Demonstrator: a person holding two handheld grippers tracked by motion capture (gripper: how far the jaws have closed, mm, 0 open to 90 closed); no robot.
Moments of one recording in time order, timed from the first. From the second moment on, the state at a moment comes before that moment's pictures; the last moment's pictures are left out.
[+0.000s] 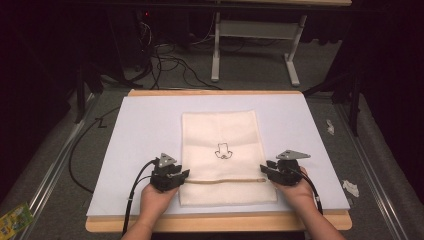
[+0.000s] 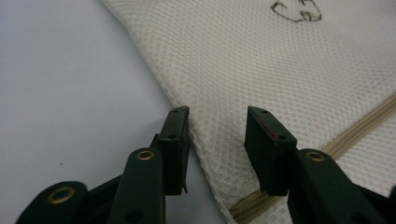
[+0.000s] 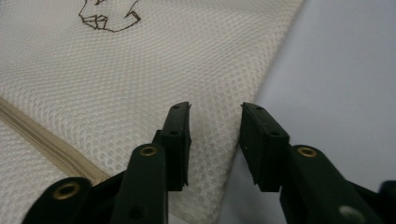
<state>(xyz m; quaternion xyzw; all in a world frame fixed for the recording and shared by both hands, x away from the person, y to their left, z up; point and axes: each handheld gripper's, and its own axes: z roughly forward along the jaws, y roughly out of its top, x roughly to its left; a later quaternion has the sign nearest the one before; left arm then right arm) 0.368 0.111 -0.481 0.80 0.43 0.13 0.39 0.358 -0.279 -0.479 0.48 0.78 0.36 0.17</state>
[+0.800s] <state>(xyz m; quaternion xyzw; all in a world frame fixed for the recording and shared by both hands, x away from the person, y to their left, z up) 0.369 0.101 -0.464 0.78 0.42 0.22 0.42 0.353 -0.299 -0.468 0.49 0.75 0.39 0.20</state>
